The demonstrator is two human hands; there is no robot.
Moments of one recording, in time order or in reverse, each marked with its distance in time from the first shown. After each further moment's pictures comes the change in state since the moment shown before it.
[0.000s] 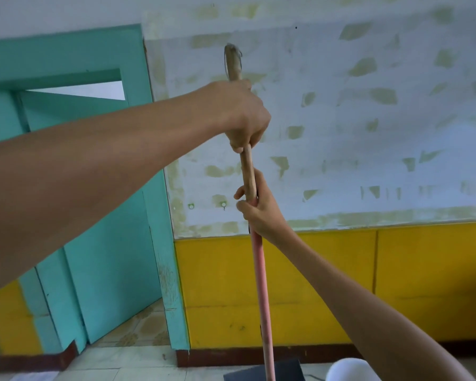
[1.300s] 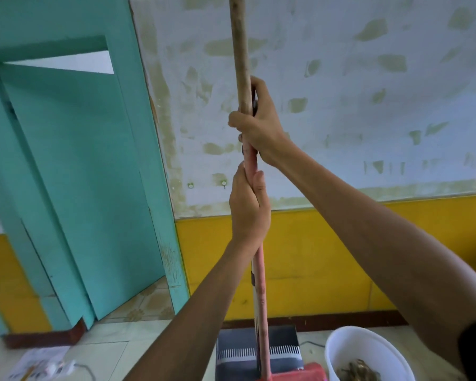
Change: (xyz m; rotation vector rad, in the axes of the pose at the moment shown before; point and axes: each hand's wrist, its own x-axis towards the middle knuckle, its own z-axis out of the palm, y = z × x) left_hand 0.009 0.201 0.148 -1.727 0.994 -0.798; right_hand 0.084 -0.053 0.005 0.050 0.139 -0.036
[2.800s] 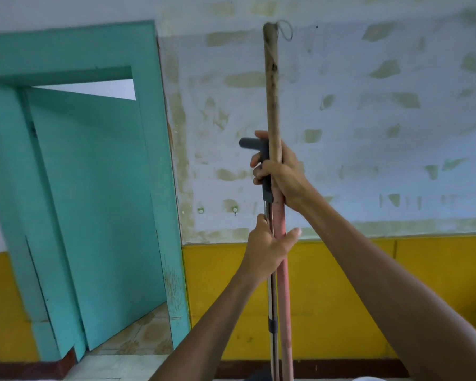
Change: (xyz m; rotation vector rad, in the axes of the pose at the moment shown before) left_hand 0.022 -0.049 -0.020 -0.084 -0.459 -0.331; right_hand 0.010 0.043 0.010 0.281 -0.161 0.081
